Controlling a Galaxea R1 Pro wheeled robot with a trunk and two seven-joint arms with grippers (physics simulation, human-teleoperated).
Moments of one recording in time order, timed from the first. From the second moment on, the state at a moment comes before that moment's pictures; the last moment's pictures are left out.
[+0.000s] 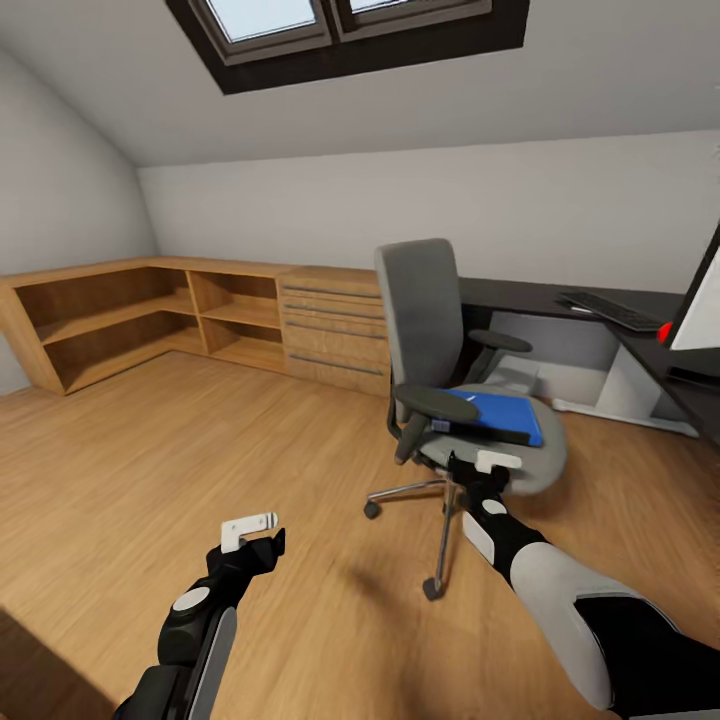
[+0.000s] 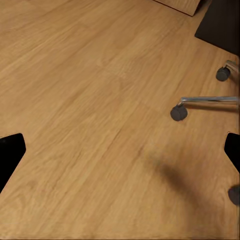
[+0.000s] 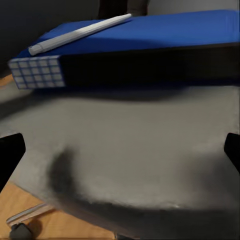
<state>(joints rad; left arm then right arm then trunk) -0.18 -0.17 -0.01 -1.53 0.07 0.55 0.17 -0.95 0.04 0.03 -0.18 -0.11 -0.36 -0.25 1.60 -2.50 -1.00</state>
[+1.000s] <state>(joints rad) -0.18 -0.17 0.01 -1.53 0.07 0.55 0.17 -0.95 -0.01 0.01 -0.17 -0.34 -0.40 -0.18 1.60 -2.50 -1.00</state>
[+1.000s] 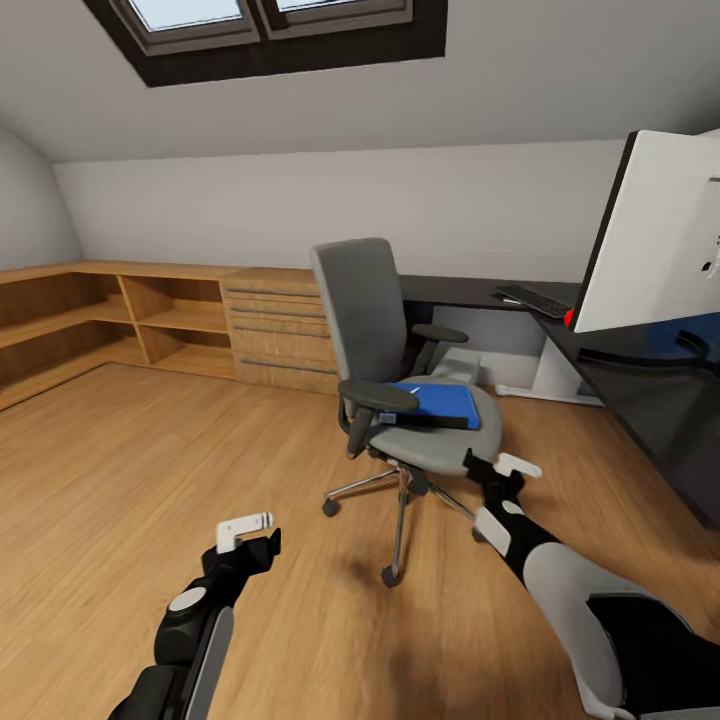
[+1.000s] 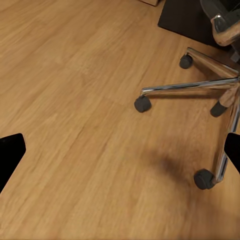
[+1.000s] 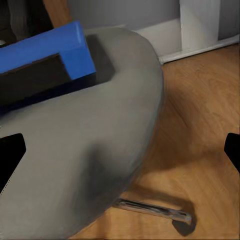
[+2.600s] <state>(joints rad) -0.18 -0.17 0.03 -1.53 0.07 0.55 0.17 -0.95 -0.03 -0.06 -0.20 -0.49 -0.40 -0.17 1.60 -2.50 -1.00</state>
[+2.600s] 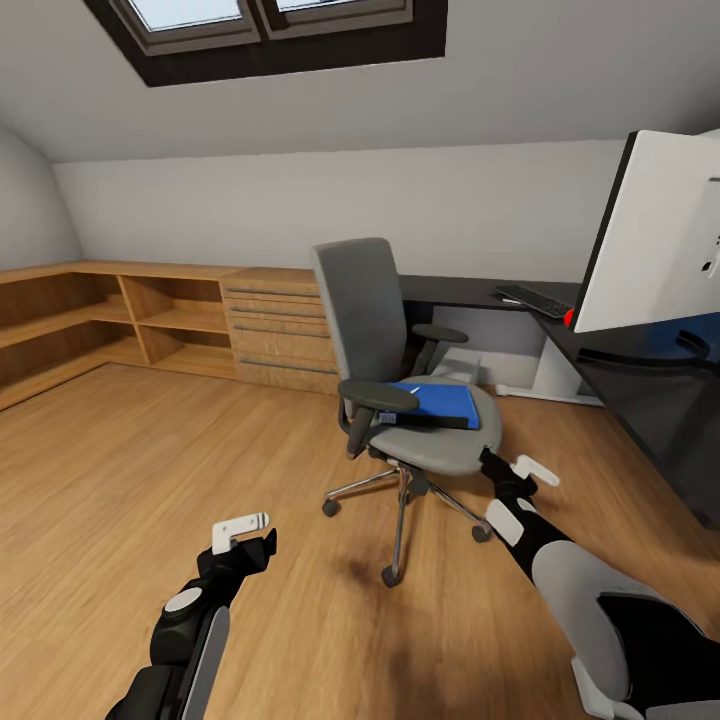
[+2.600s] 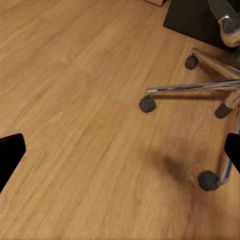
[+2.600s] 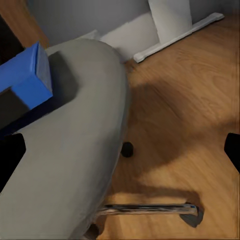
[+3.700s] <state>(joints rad) -0.18 -0.17 0.03 -1.53 0.07 0.55 0.17 -0.95 -0.07 -0.47 -0.21 -0.60 -0.36 -0.20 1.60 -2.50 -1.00</state>
